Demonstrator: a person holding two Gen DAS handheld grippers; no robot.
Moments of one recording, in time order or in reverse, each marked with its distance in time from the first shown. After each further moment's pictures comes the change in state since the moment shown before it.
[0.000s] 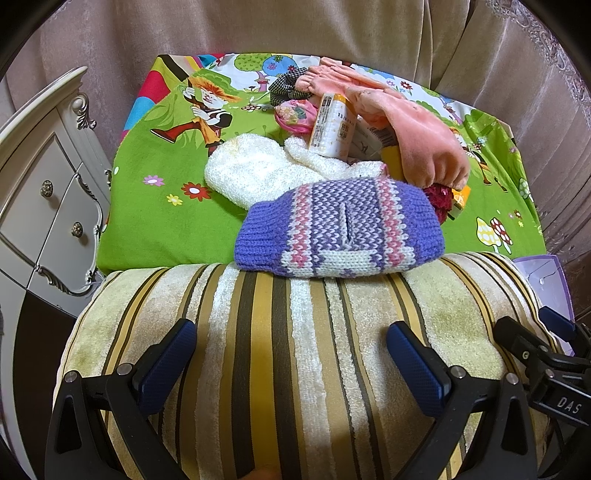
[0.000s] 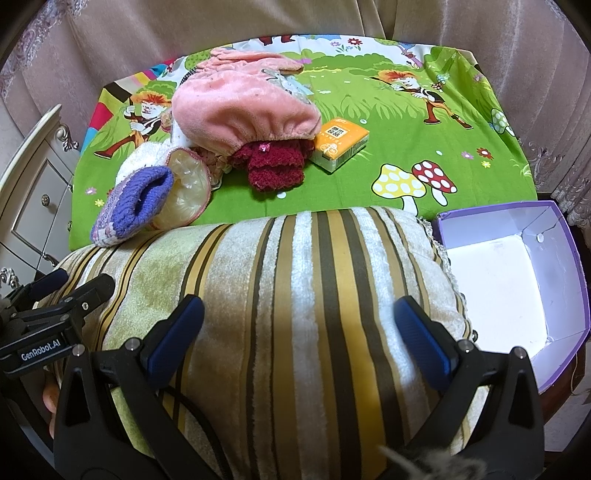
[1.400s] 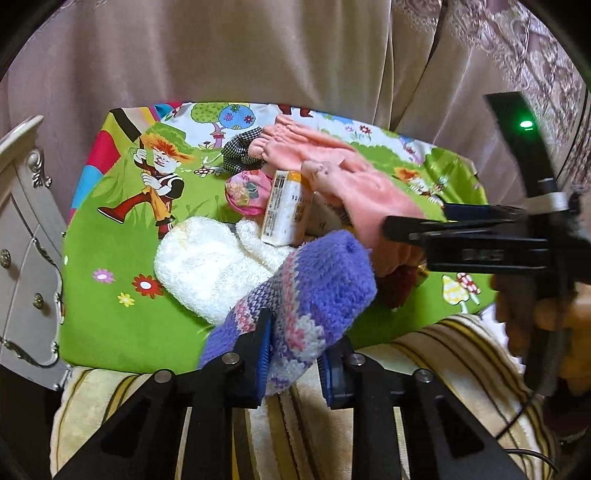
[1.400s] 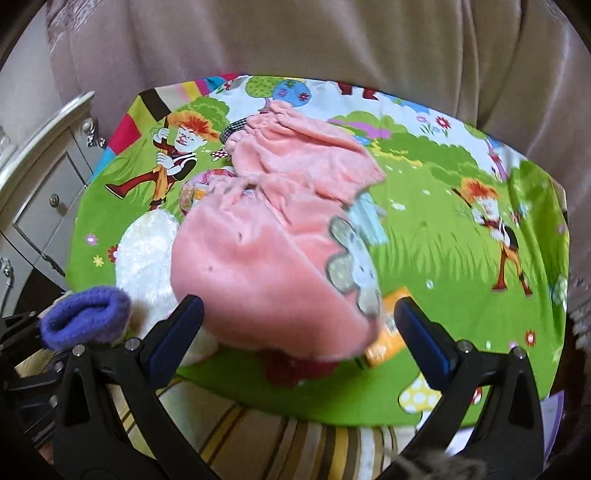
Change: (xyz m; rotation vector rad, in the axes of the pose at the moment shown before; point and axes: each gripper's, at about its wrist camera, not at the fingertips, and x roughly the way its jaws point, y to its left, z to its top) left arm 0.007 -0.016 0.057 0.063 -0.190 -0.169; right arm 0.057 0.036 0.152 -0.334 -0.128 0.107
